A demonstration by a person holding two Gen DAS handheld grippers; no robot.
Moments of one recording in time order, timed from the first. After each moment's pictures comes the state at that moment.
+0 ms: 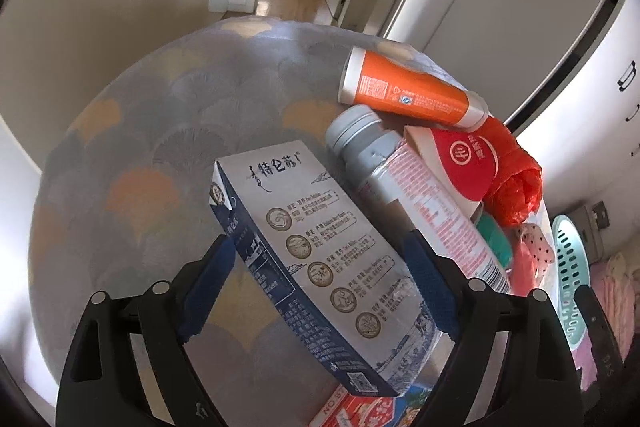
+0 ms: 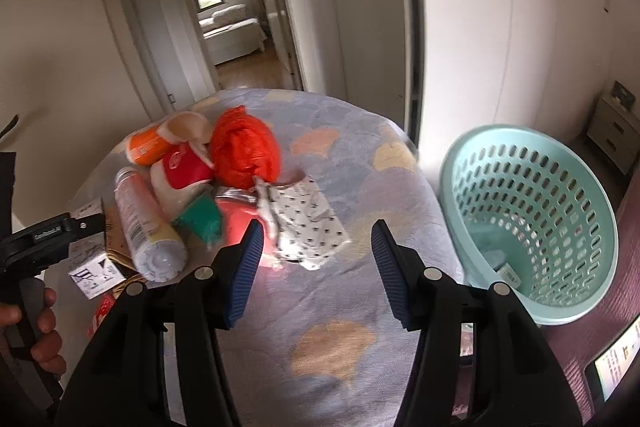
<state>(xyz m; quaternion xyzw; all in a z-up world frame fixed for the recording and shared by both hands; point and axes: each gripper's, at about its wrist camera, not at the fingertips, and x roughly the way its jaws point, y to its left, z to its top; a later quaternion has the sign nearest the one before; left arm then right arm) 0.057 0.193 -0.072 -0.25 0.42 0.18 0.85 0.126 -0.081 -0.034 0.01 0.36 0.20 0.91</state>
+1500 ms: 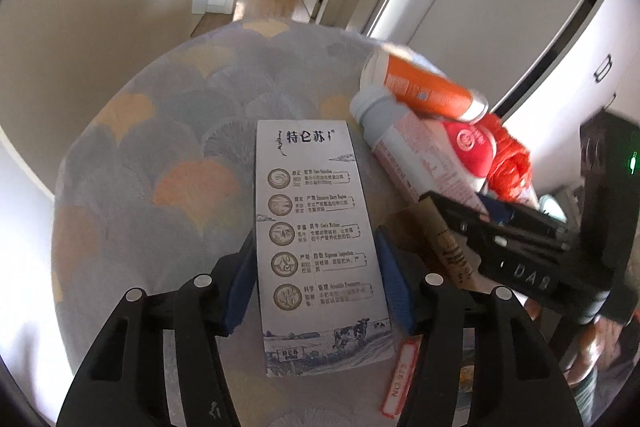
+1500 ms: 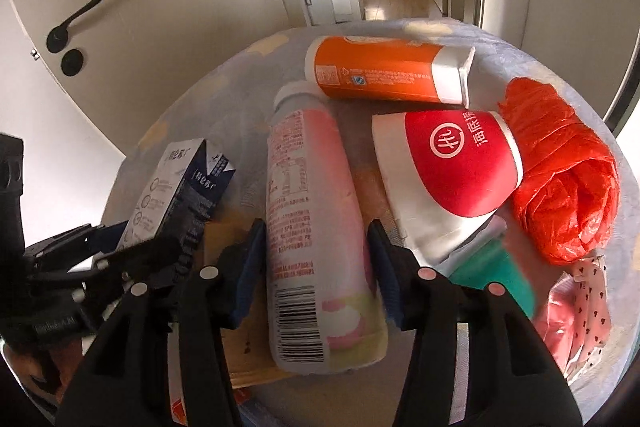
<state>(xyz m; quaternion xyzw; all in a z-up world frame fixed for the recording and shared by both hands) 0.013 0.228 -0.070 -0.25 0.41 0.13 0.87 0.146 0.115 -0.060 -0.09 0.45 0.42 0.78</state>
